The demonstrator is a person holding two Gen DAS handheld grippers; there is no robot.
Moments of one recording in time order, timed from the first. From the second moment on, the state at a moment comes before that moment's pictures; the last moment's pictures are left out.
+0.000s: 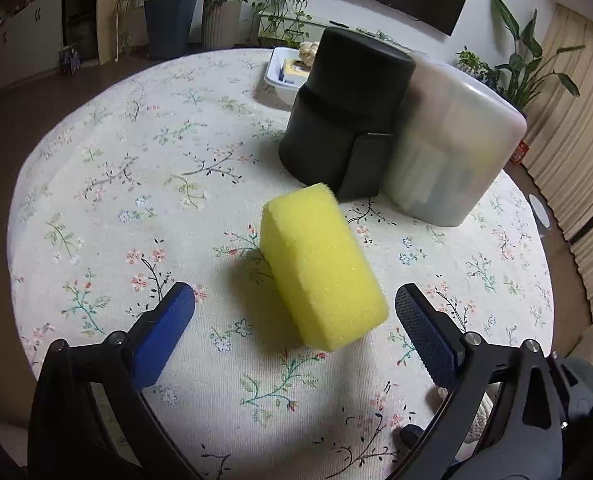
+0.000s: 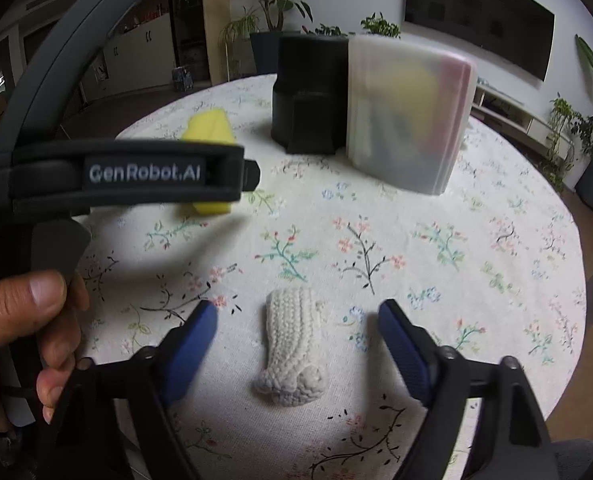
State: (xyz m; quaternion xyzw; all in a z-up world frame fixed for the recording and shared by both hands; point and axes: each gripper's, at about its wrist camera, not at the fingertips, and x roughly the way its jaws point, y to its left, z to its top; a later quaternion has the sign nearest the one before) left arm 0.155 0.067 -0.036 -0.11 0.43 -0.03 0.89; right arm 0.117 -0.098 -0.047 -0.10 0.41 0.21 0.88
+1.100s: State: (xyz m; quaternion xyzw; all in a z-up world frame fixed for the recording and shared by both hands) left arm 0.130 0.074 -0.006 -0.11 0.40 -0.03 0.91; right arm 0.110 -0.138 -0.011 -0.06 0.38 0.20 0.90
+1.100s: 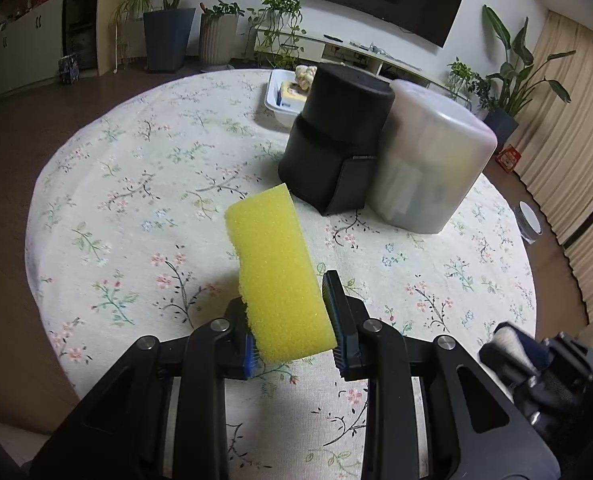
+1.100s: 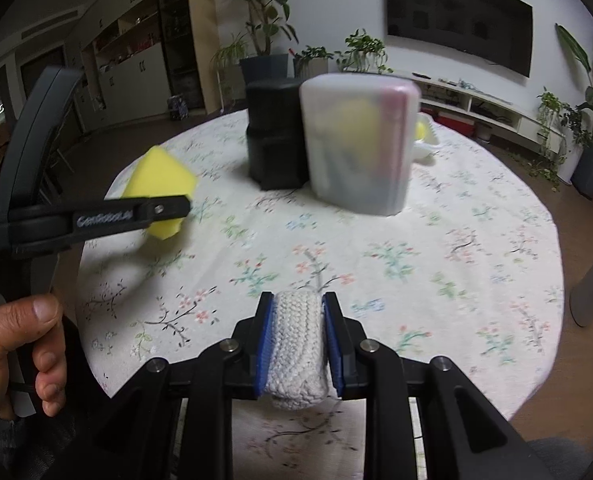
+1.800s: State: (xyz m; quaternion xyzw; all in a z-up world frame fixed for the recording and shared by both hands) left arm 0.181 0.128 0.041 -0.08 0.37 0.00 0.92; right arm 0.190 -0.247 0.045 -0.03 0.35 0.12 0.93
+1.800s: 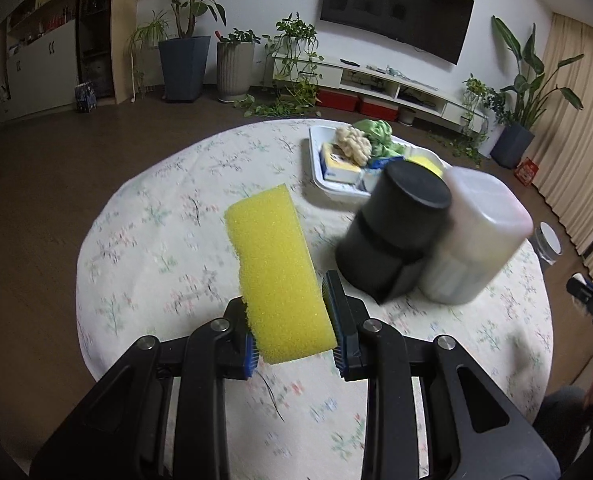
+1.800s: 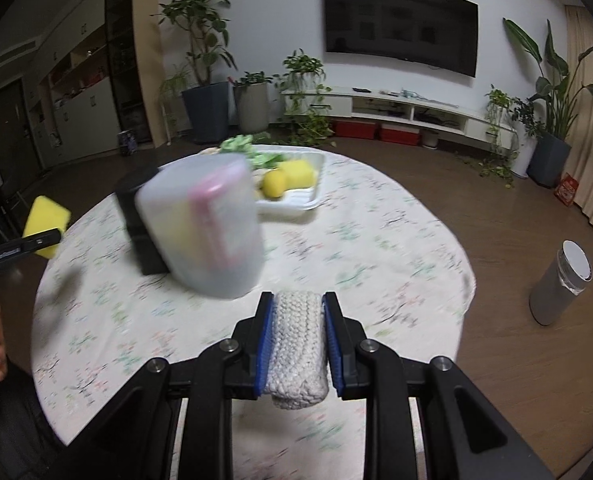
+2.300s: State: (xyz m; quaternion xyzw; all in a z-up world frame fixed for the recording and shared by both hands) left arm 0.313 0.131 0.093 0.00 0.36 -0.01 0.93; right arm 0.343 -0.287 0.082 -0.04 0.36 0.09 0.93
